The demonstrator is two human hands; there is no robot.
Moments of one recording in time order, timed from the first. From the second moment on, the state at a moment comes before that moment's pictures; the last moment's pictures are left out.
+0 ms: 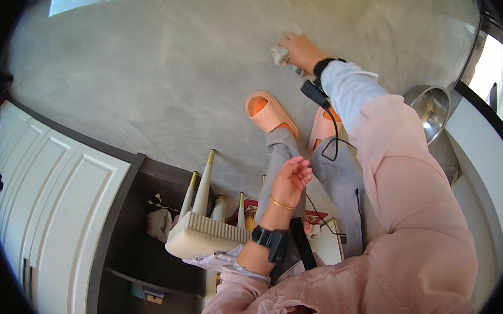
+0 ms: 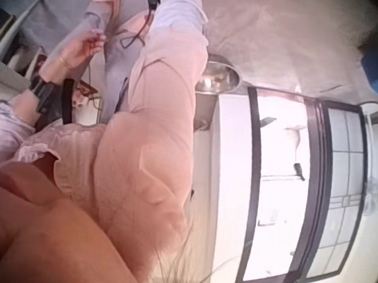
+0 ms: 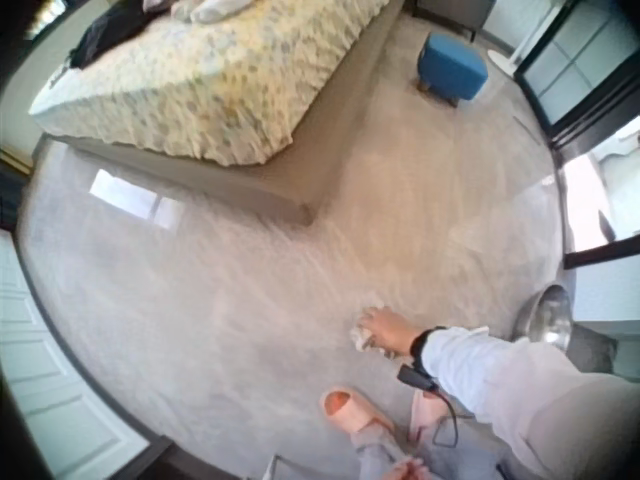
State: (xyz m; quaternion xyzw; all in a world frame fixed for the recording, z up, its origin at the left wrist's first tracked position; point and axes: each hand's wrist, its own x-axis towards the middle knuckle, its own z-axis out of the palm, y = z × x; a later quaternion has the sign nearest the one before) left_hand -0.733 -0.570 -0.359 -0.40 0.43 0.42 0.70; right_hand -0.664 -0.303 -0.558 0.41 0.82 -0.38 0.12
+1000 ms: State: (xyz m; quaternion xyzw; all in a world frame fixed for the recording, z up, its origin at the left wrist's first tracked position) left_hand -0.715 -0.613 -0.380 -0.43 0.42 0.46 0.65; right_hand -0.516 -0.426 -0.496 0.29 0.73 -0.44 0.44
